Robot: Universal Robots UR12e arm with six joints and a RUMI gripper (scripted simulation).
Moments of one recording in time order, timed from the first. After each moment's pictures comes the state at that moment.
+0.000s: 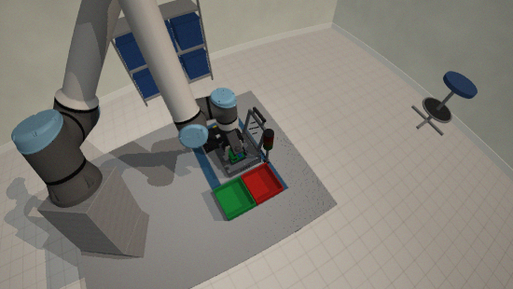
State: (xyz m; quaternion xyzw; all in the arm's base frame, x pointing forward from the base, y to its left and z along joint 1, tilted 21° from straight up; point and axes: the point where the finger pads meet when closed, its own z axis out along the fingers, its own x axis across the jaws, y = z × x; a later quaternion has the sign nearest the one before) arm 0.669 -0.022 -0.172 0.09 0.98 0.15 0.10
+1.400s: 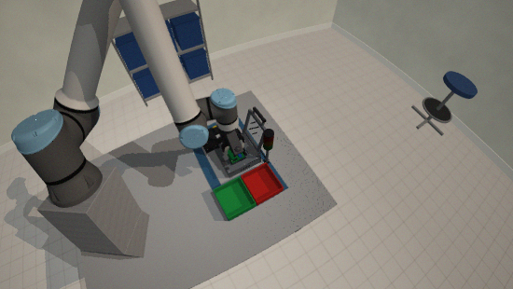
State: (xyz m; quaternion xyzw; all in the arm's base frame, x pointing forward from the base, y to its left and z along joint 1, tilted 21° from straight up) arm 0.670 -0.022 -0.174 0.09 0.98 0.15 0.10
